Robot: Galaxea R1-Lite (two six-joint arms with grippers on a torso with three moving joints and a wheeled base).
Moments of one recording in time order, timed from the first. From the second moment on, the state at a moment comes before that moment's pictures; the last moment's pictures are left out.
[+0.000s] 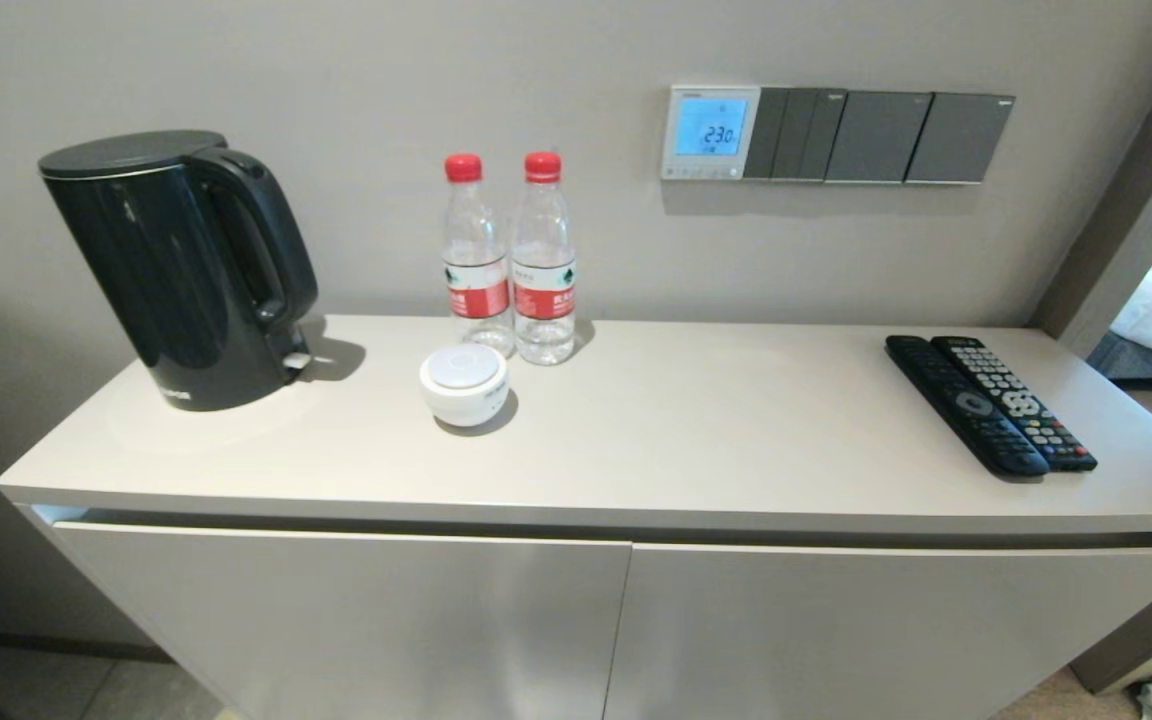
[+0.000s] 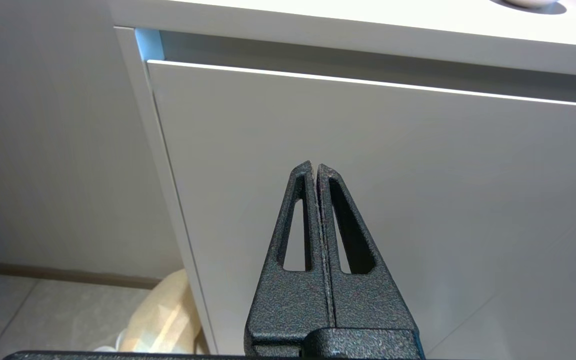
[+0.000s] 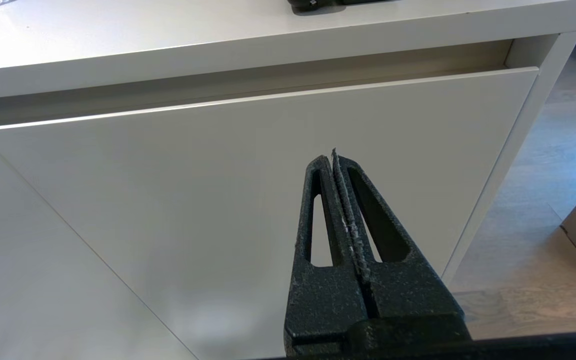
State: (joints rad) left arm 0.00 0.00 0.00 -0.01 0.01 -0.06; right arm -0.01 0.00 0.00 0.00 -0.01 0.01
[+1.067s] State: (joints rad) left arm 0.00 0.00 0.00 -0.01 0.01 -0.06; right arm -0.01 0.00 0.00 0.00 -0.01 0.00
